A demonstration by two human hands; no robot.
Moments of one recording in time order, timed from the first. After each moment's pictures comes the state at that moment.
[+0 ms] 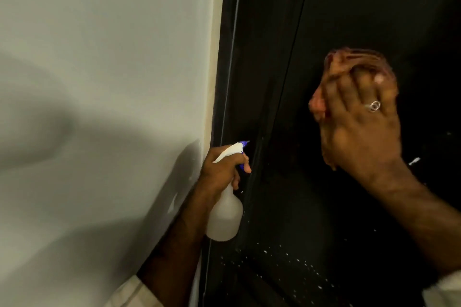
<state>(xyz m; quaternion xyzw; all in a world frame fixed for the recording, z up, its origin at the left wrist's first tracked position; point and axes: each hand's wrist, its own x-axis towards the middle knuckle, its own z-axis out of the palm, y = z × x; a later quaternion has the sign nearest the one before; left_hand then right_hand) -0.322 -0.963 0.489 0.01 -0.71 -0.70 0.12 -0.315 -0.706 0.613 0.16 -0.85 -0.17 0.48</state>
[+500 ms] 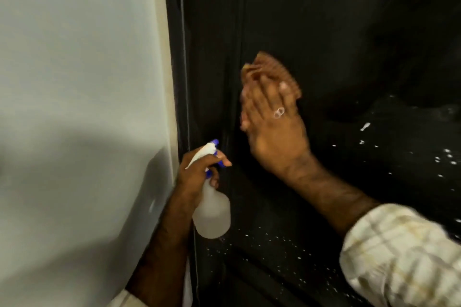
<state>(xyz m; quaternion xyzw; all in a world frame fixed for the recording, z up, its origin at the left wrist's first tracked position) -0.325 -0.941 0.451 -0.03 -0.66 -0.75 0.11 -0.346 -0.748 0.545 0.19 -0.84 -0.17 0.48</state>
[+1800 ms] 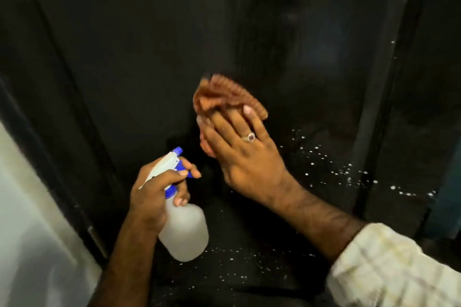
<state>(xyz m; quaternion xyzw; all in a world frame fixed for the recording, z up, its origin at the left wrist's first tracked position) -0.306 -0.804 0.509 -0.27 -0.57 -0.77 -0.05 -0.240 -0.598 0.535 0.08 -0.84 -0.14 0.51</state>
